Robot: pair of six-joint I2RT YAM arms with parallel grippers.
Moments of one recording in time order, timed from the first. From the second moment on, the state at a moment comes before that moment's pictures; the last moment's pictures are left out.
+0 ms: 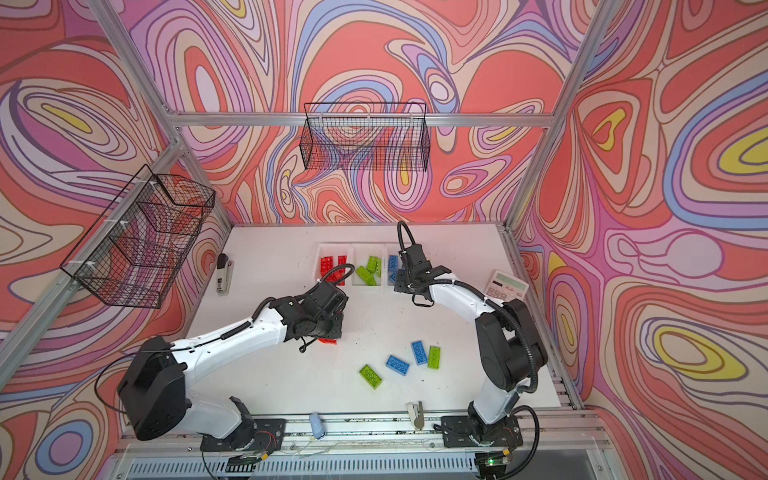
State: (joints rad) left arm -0.73 1.44 1.05 -0.70 -0.16 -0.60; right arm 0.43 1.69 1.17 -0.41 0.09 0.50
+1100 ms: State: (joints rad) left arm -0.43 2.12 1.87 -0.62 -0.15 -0.25; right arm 0.43 1.44 0.98 -0.47 0.12 0.58
